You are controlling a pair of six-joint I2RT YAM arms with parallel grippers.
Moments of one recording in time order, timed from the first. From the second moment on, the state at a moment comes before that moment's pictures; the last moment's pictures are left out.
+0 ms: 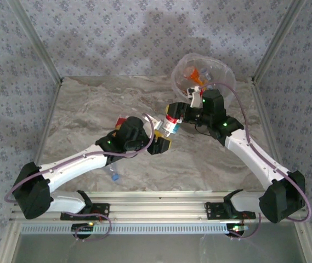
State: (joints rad) left arm -0.88 1.30 0.90 -0.08 0.25 -0.33; right arm 0.45 1.27 1.08 -0.22 -0.48 0.67
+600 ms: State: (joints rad) left arm -0.88 1.21 0.92 -0.15 0.25 -0.32; right arm 0.36 1.19 1.34 -0.47 -0.36 0.50
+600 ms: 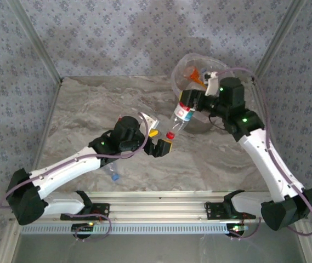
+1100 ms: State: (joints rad) left arm -0.88 1.09 0.94 -0.33 0.13 -0.26; right arm 0.18 1.33 1.80 -0.64 -0.13 0.27
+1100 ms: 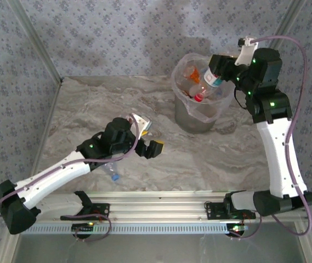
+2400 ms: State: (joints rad) left arm -0.55 1.06 0.88 -0.47 0.11 -0.36; right arm 0.31 1.66 1.99 -0.82 0.04 -0.09
